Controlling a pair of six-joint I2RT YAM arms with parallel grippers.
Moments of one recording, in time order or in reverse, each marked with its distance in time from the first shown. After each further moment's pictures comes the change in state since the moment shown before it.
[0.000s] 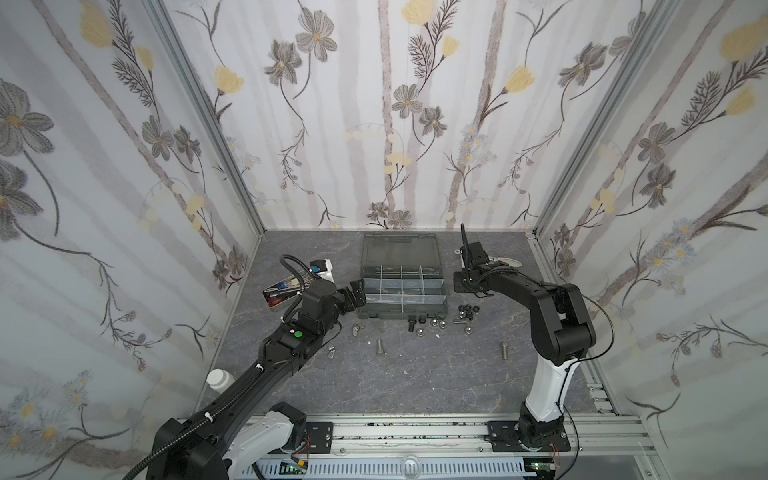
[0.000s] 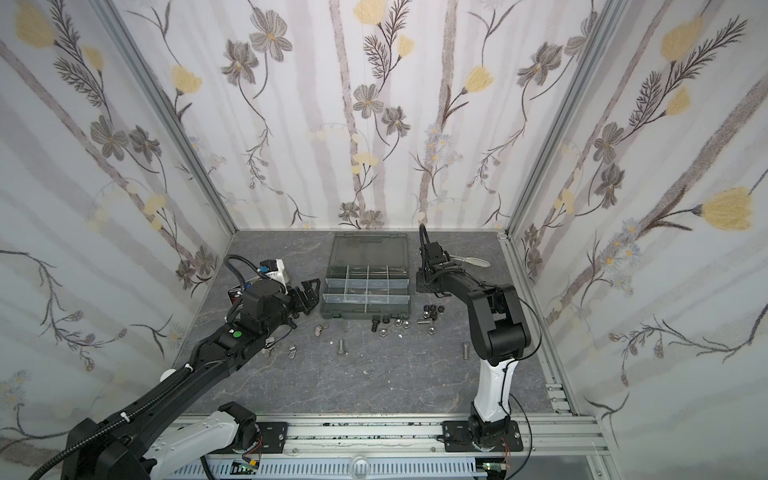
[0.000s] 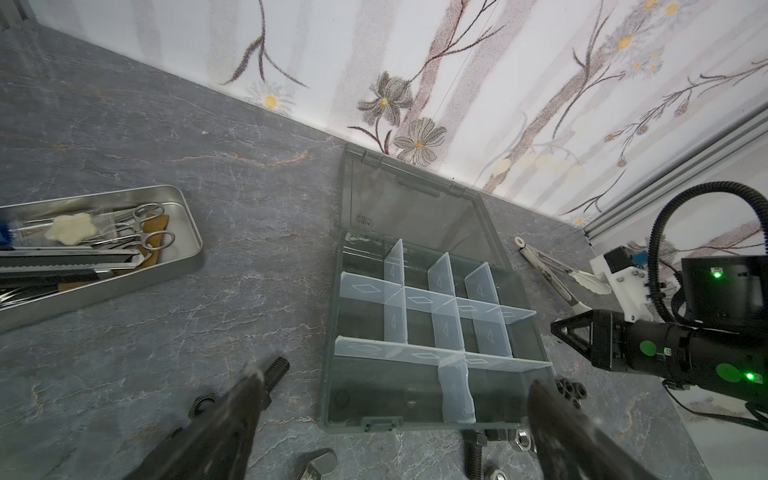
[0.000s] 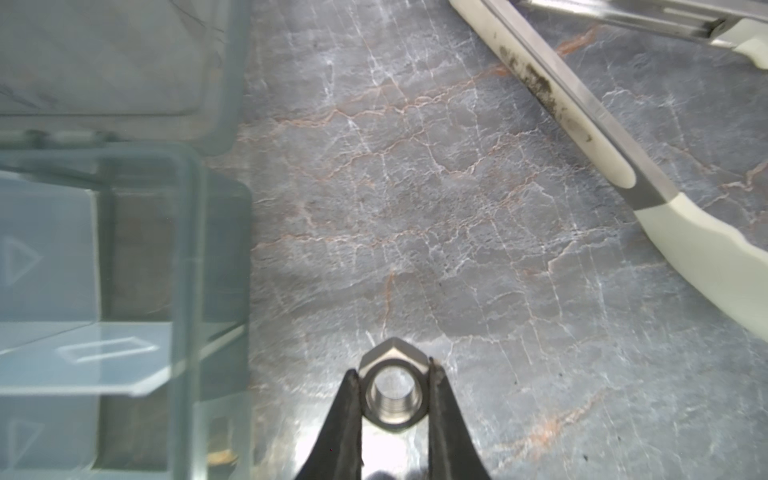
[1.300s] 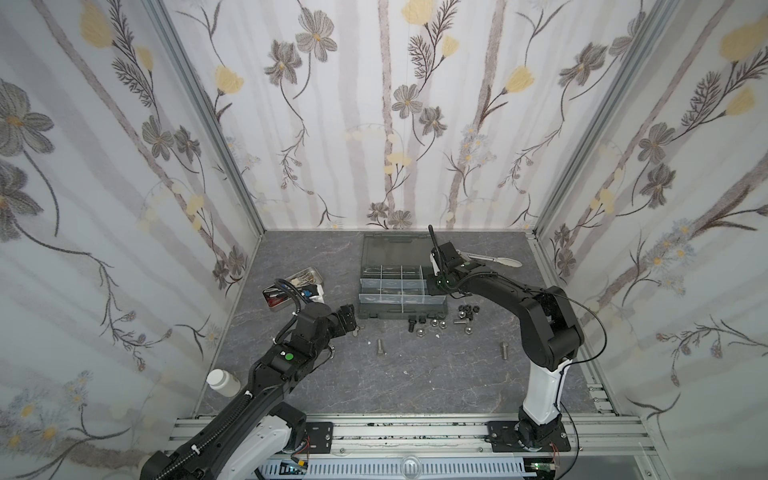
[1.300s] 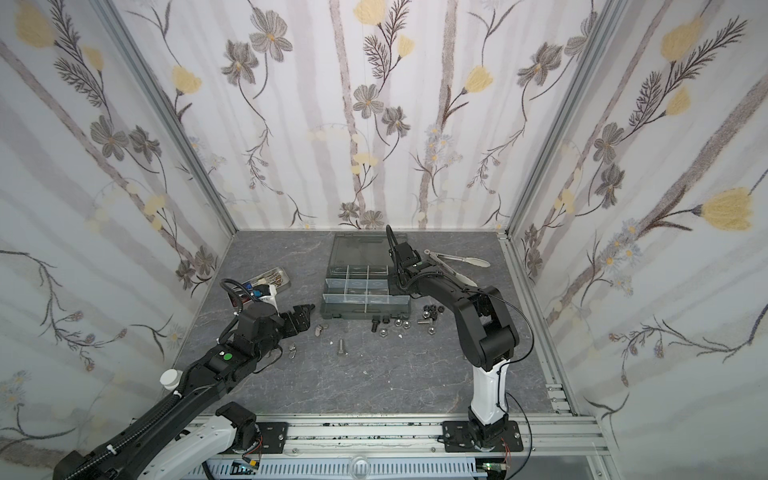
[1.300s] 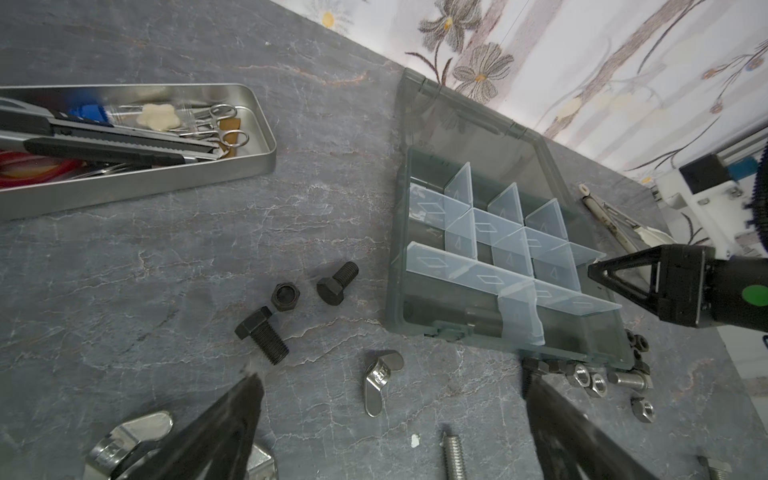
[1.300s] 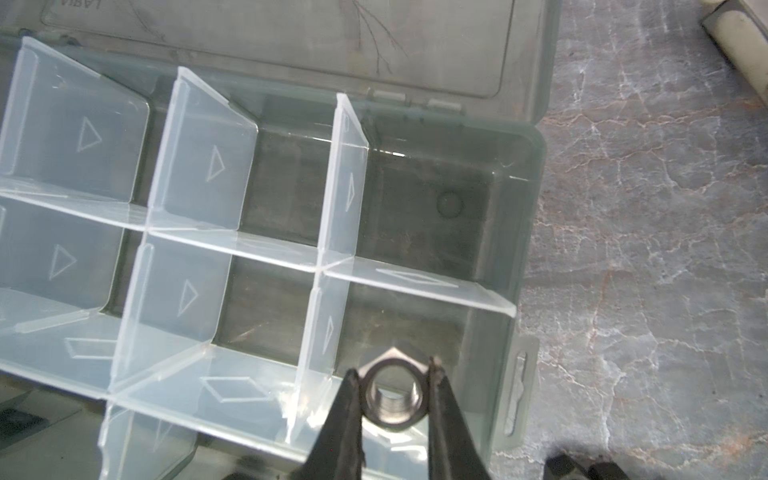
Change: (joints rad) left arm -0.001 -0.153 -0.169 -0.155 -0.029 -0.044; right arm 0.193 0.037 0.114 -0.061 -0.060 0.035
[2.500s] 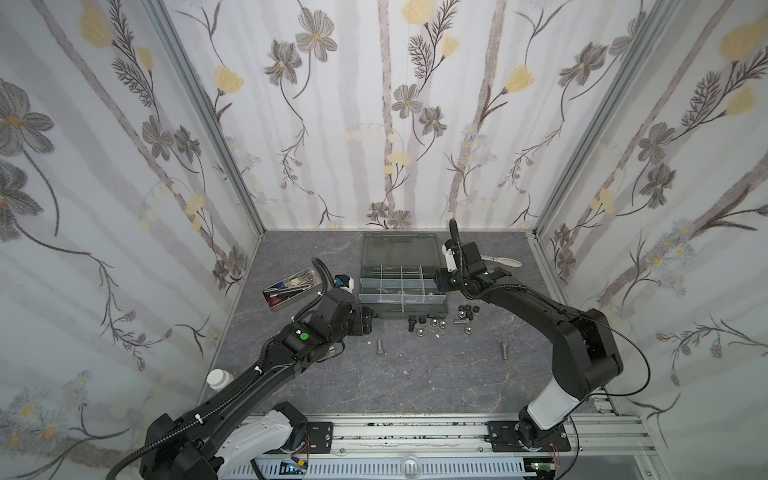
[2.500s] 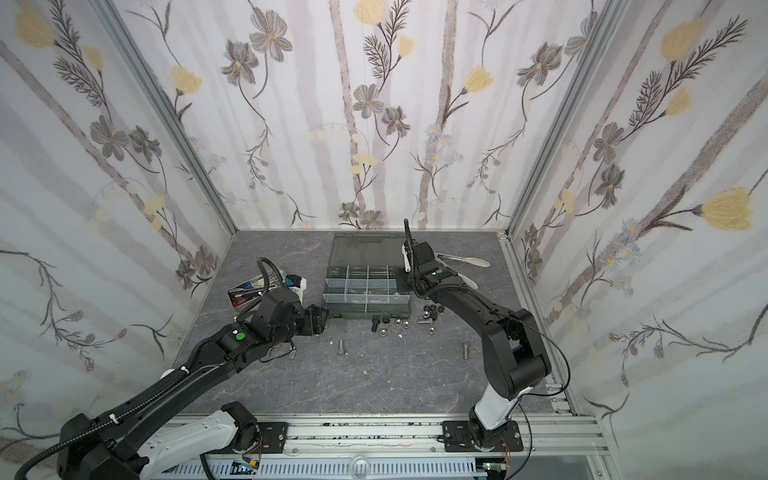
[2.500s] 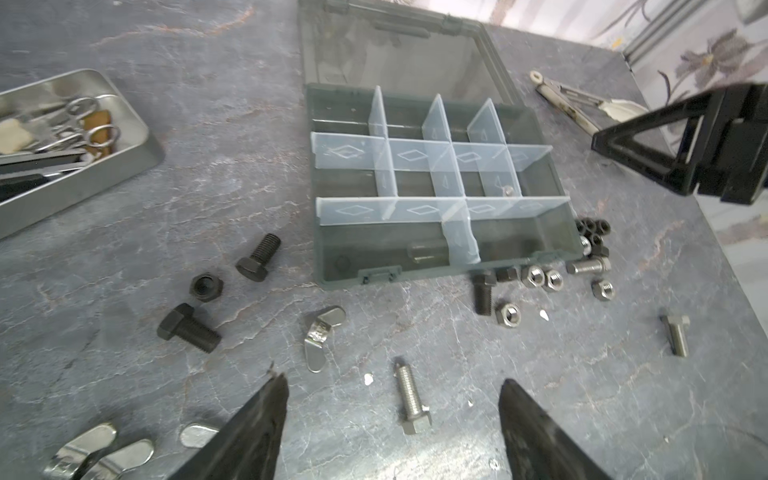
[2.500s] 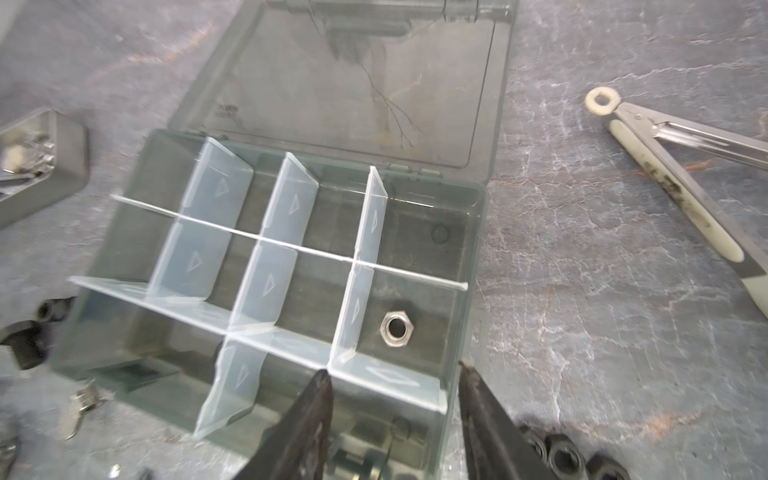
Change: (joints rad) left arm -0.198 0.180 0.261 -0.223 0.070 0.119; right arm -0.037 -0.315 -0.246 0.180 -0.069 -0.014
